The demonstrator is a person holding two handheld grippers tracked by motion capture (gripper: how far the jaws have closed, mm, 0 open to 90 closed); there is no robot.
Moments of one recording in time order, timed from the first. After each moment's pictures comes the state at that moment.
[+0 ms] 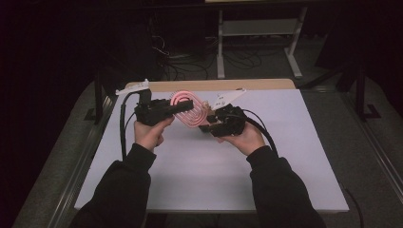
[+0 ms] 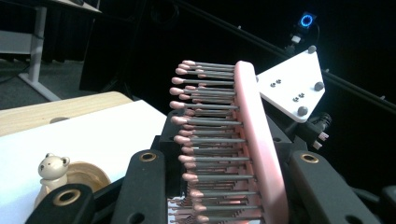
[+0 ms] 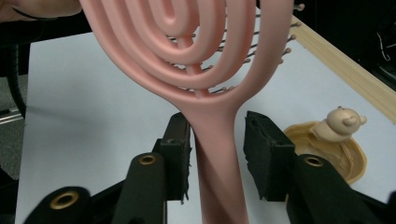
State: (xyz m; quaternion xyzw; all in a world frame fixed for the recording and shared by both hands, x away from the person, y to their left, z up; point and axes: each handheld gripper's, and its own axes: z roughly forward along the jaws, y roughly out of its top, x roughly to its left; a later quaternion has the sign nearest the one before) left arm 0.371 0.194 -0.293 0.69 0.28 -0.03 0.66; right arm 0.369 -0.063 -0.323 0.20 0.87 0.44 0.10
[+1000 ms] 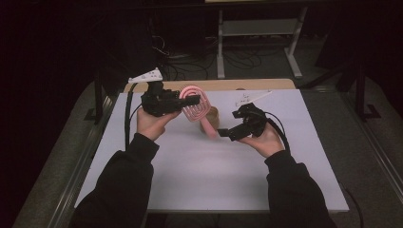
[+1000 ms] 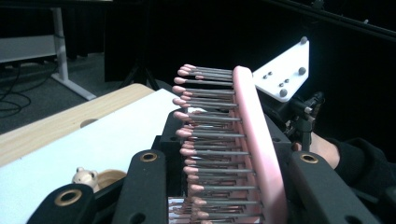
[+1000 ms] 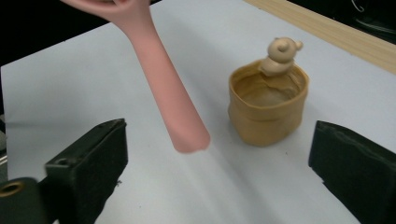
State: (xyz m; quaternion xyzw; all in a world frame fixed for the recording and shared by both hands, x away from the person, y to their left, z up) left arm 0.382 0.174 -0.265 0.75 0.25 0.04 0.61; right arm 0.377 -0.120 -0.343 0.31 0.84 0.45 0.07
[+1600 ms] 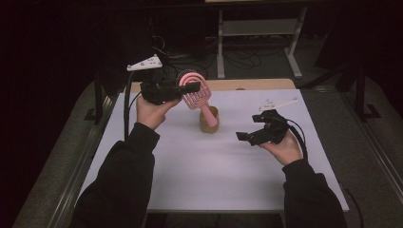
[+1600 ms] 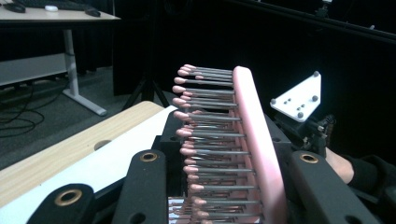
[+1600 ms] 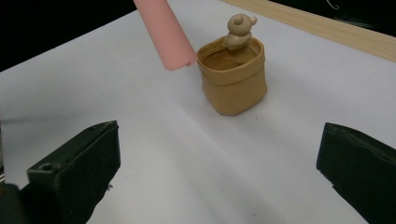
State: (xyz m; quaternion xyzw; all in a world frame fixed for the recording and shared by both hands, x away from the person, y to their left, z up) left arm 0.396 0.170 -0.241 0.75 0.24 0.07 0.62; right arm 0.360 -0.174 -0.357 0.35 0.81 0.47 0.08
